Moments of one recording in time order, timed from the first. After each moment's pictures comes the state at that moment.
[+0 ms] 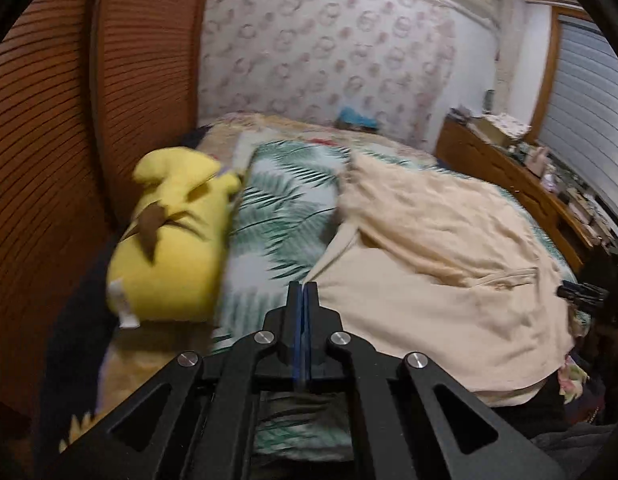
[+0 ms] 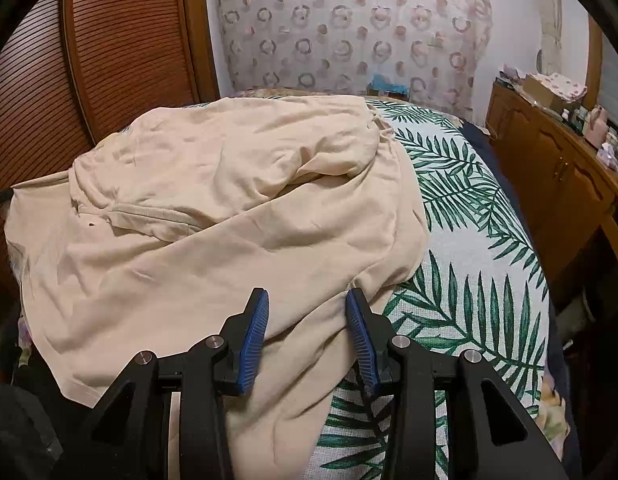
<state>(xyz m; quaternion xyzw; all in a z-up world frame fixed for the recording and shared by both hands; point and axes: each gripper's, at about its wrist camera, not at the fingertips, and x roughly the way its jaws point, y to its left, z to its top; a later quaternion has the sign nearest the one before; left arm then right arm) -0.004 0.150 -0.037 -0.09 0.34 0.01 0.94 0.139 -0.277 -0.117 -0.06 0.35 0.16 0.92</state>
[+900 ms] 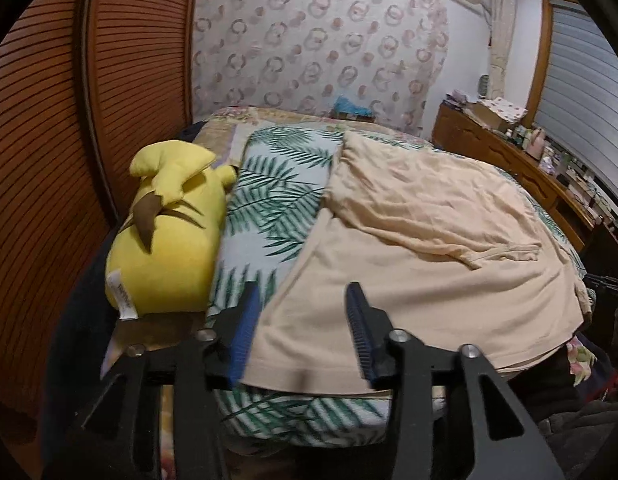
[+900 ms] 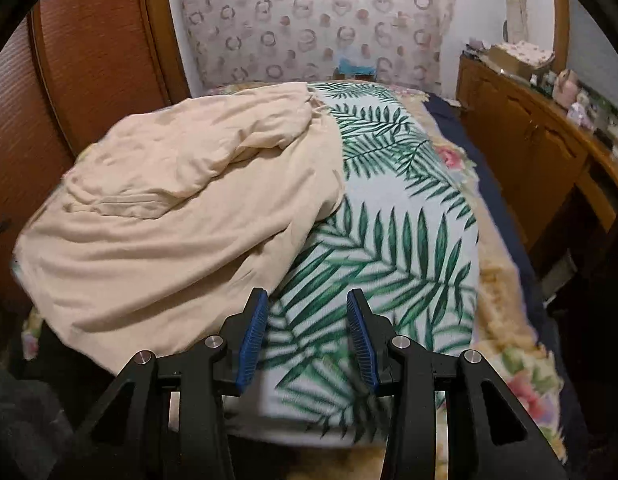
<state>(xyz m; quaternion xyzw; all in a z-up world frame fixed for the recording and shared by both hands) -0.008 0.130 -0.049 -0.07 0.35 -0.01 0.94 0.089 -0.336 -0.101 -0.02 0.37 0.13 0.92</state>
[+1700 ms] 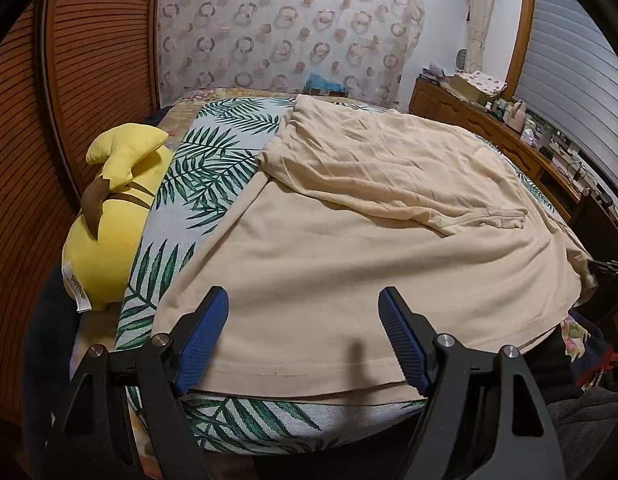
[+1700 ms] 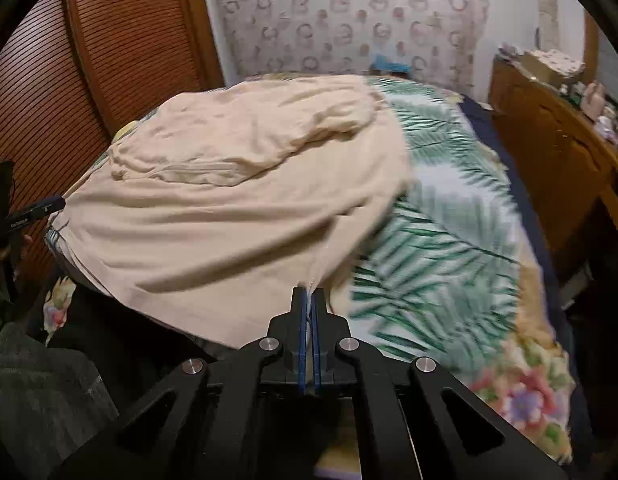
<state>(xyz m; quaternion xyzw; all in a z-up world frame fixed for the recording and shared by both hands) 0.007 0.086 -0.075 -0.06 0.38 -0.04 0.92 0.048 -0.321 -0.079 -0.04 0.38 0.16 0.91</state>
